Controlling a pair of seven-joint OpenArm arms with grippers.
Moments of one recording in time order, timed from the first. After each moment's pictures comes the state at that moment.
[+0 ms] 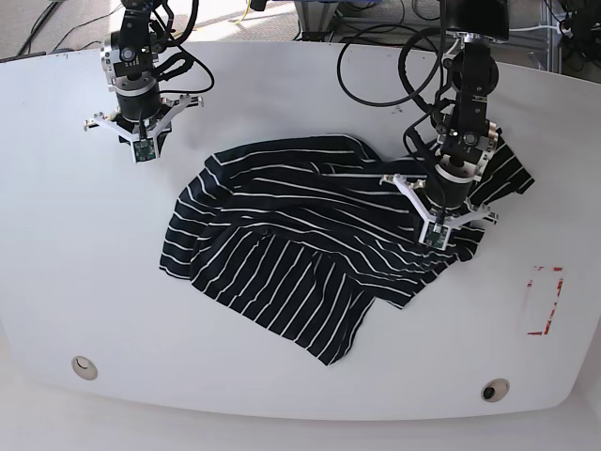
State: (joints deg) left arm 4.5 -8.2 2.0 101.5 6.0 -10.6 29.3; right arm -27.3 3.1 16.9 113.7 -8.5 18.1 -34.4
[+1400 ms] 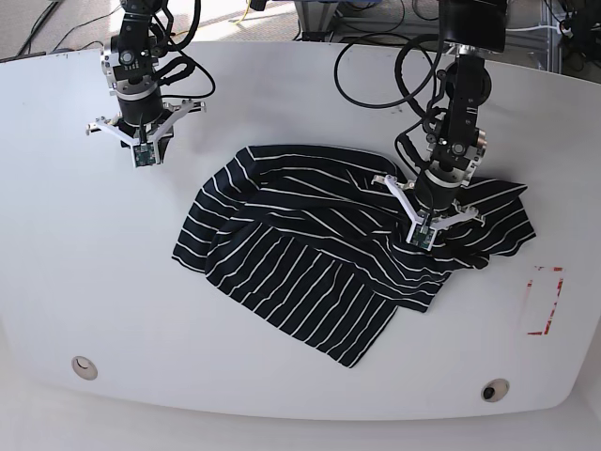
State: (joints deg) left arm 1.9 -8.5 5.7 92.6 6.2 -9.7 27.7; right arm -26.5 3.0 16.8 113.7 -7.0 18.1 -34.2
